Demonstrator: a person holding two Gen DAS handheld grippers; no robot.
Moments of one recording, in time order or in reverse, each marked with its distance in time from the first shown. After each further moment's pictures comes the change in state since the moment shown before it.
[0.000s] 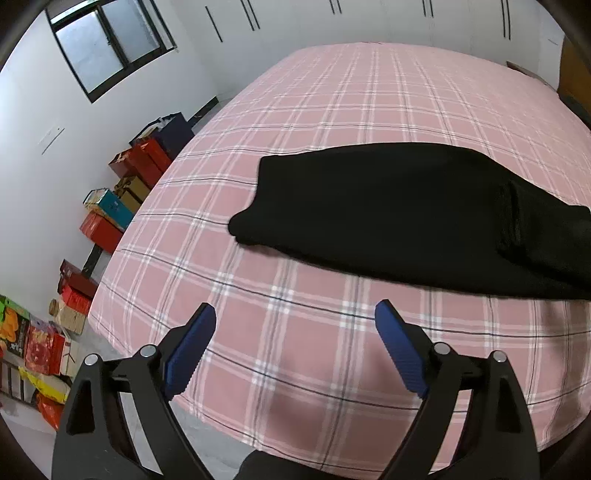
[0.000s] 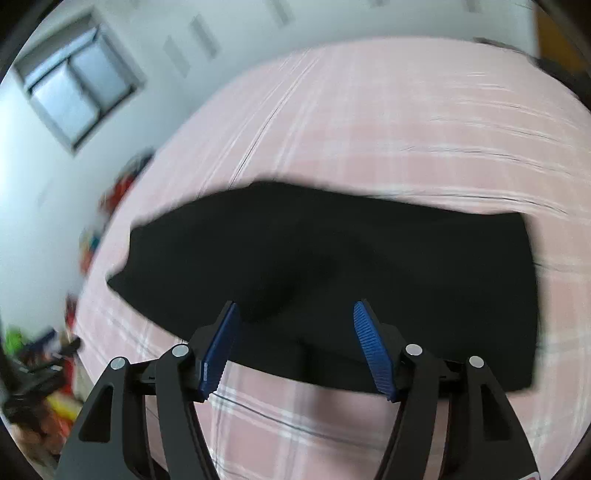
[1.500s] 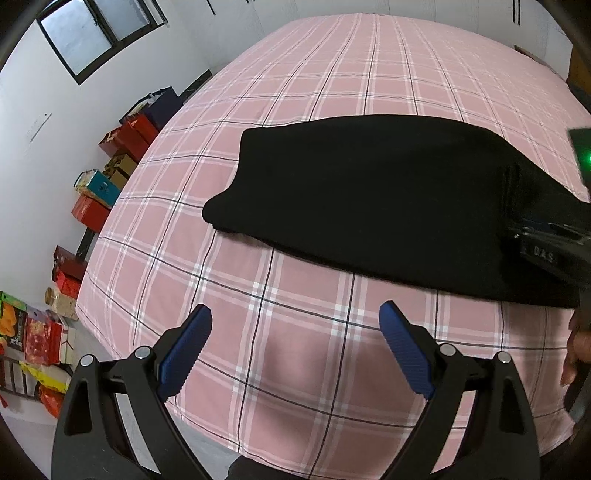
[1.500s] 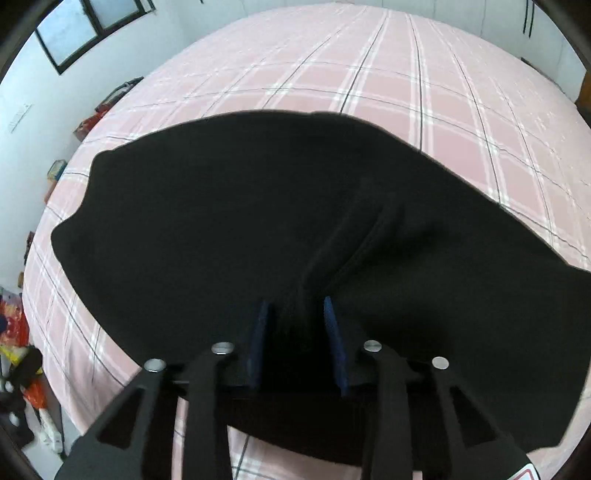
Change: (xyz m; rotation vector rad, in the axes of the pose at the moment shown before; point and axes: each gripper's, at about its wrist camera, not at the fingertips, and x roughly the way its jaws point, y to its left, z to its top) left arm 0.044 -0.007 0.020 -0.009 0.124 -0.013; right arm 0.142 0.123 0.014 -0.284 0.208 -0.098
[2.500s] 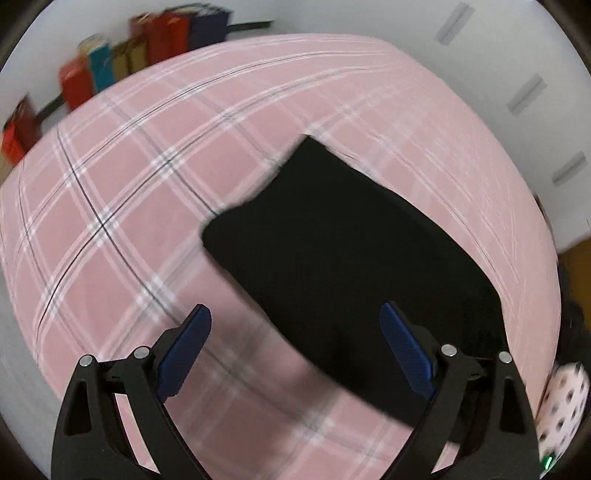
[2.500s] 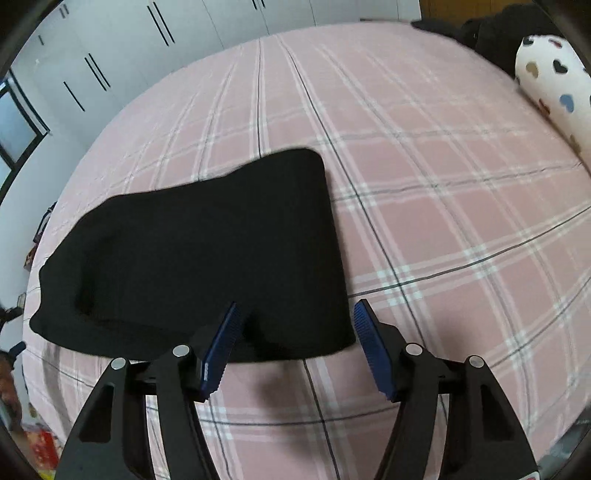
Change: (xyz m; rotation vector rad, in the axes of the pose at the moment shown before) left arm 0.088 0.103 0.051 -0.576 0.061 -0.311; right arm -0.119 -0.202 -0.125 0.451 -0.162 -0.190
